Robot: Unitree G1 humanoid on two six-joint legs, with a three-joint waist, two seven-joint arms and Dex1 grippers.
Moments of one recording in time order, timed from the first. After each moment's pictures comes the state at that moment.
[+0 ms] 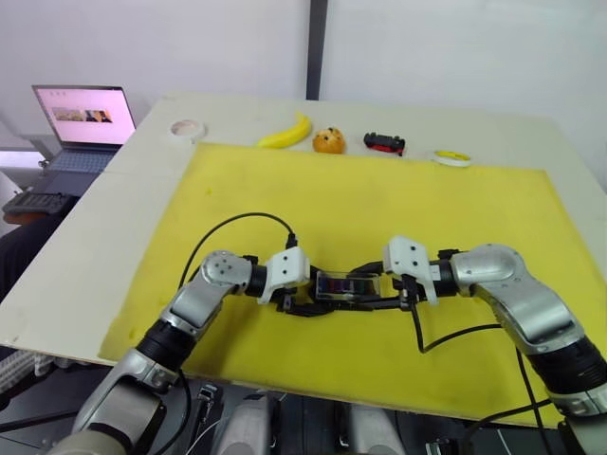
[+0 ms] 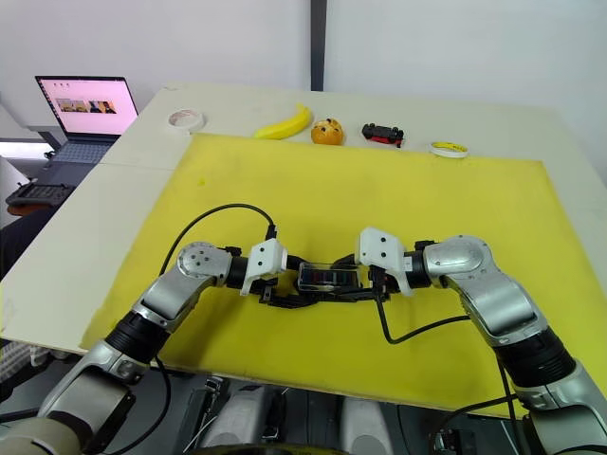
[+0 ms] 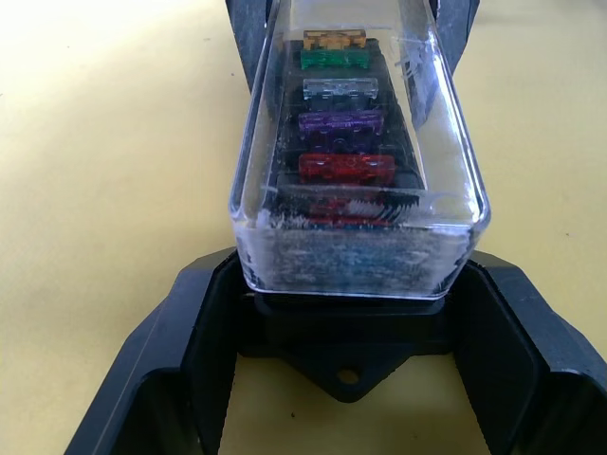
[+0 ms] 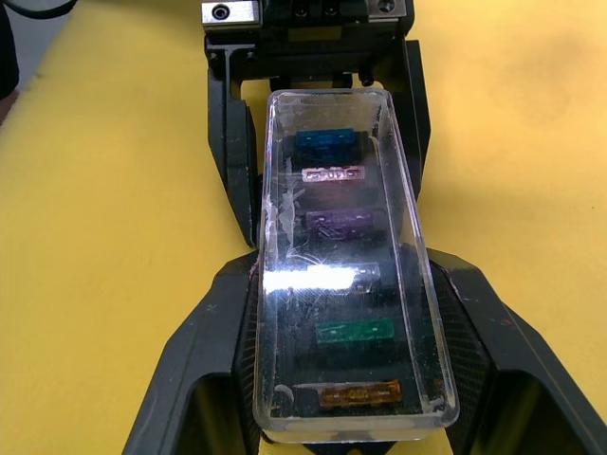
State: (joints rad) left arm -0.51 0.42 -0.41 0.13 -0.15 0.10 -1.15; right arm -0.37 -0.81 0.22 -0.25 0.31 0.39 1.15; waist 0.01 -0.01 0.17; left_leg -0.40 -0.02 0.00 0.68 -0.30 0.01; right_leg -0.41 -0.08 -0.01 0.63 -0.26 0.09
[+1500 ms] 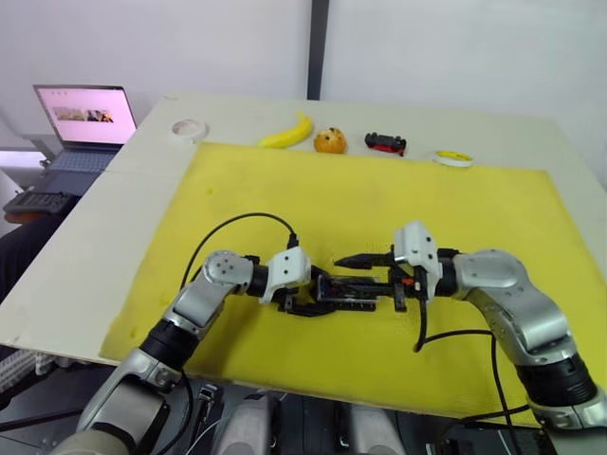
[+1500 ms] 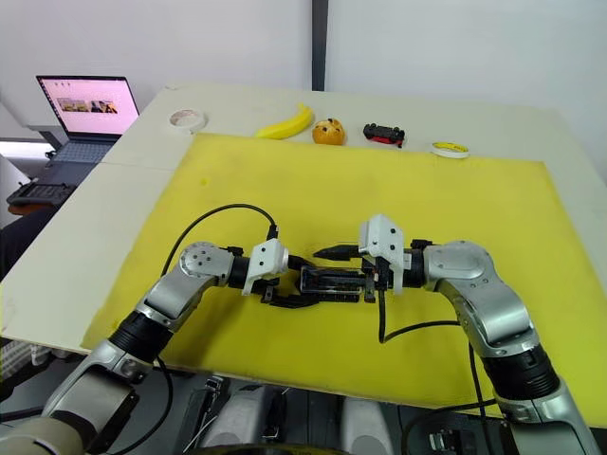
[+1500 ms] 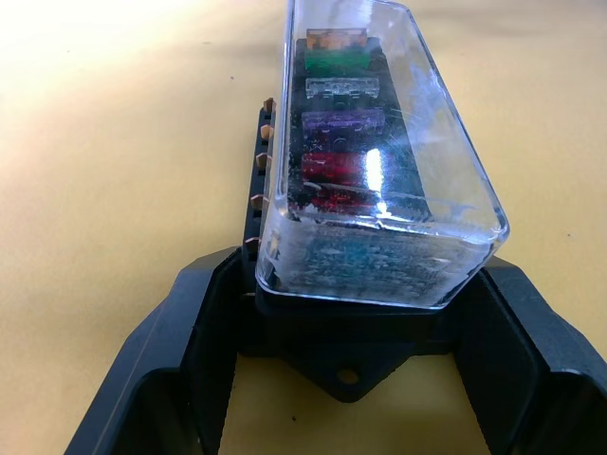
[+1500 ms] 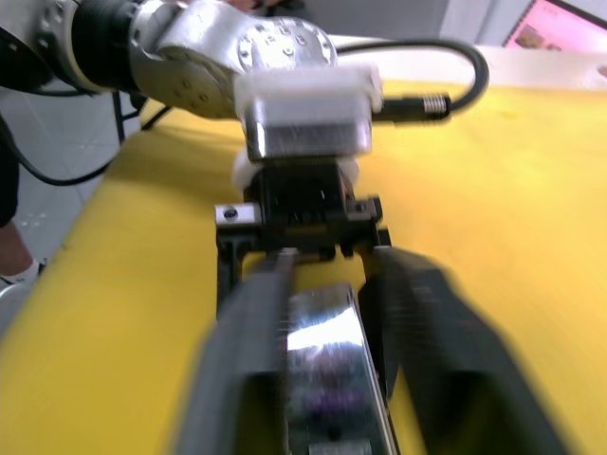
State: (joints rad) left arm -0.52 0.41 -0.41 0.15 -0.14 0.08 -1.16; right arm -0.29 -0.67 0.10 -0.32 0.43 0.34 1.10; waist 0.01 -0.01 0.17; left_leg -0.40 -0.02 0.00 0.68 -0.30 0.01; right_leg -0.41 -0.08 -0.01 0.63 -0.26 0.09
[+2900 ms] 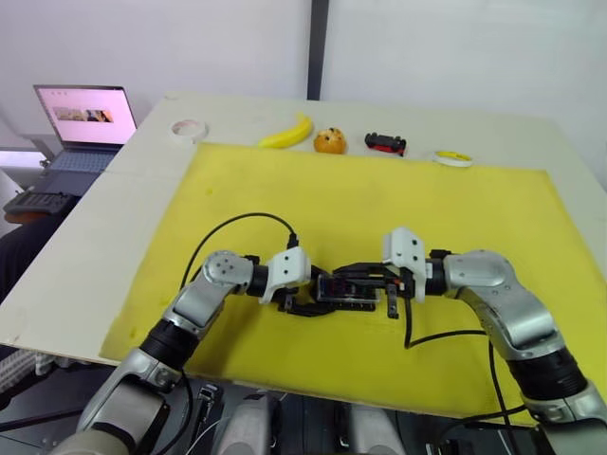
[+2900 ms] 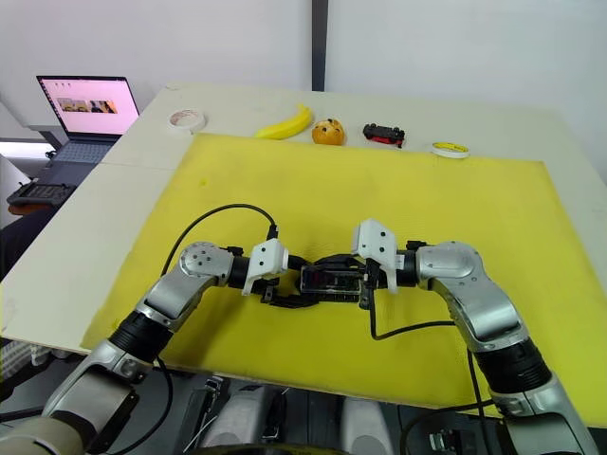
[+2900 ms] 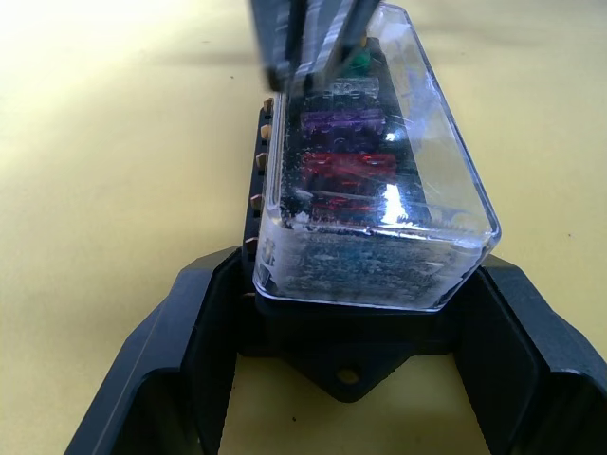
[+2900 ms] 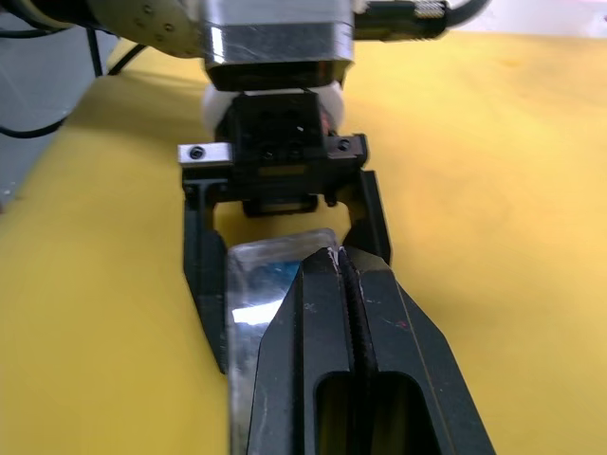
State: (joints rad) left arm -0.52 0.40 -0.41 0.15 -0.14 0.08 -1.16; right arm -0.32 -0.67 0.15 -0.27 0.36 0.32 1.10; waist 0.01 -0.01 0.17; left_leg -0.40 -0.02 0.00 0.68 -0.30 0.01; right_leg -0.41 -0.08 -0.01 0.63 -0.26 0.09
